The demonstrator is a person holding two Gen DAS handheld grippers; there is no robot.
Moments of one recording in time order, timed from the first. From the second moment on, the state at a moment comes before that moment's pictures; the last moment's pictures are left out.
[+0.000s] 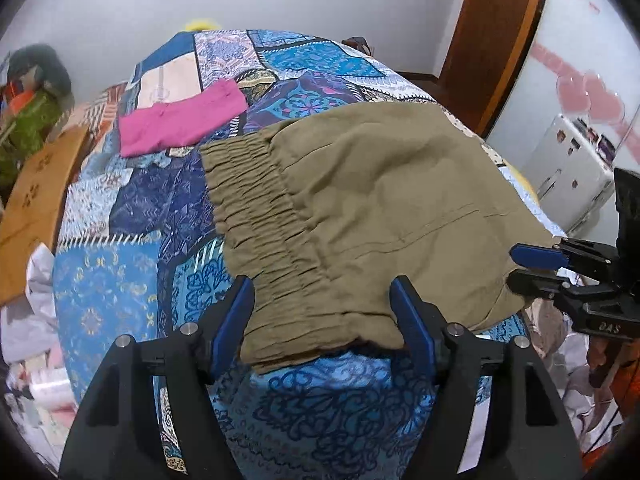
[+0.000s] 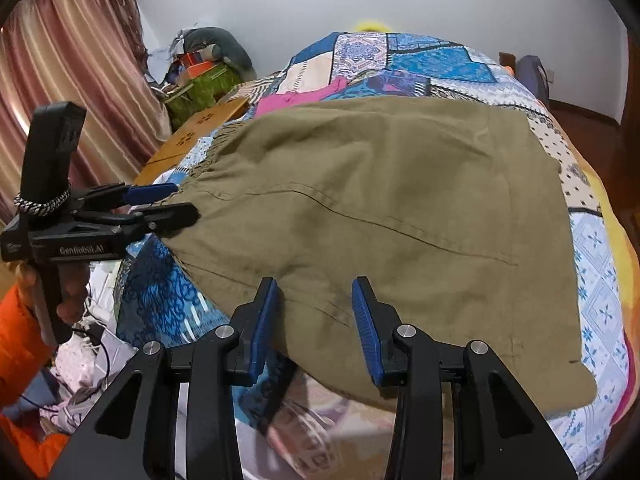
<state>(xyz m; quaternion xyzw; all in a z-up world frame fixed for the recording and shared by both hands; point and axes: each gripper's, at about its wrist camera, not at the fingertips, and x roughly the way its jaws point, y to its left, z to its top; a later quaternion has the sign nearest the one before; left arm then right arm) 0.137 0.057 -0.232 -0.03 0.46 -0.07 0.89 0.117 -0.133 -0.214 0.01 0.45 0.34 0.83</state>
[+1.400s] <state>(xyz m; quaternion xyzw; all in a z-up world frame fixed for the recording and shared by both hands) 0.190 0.106 -0.173 -0.04 0.41 0.02 0.91 0.168 -0.232 -0.168 -0.01 0.40 0.19 0.90</state>
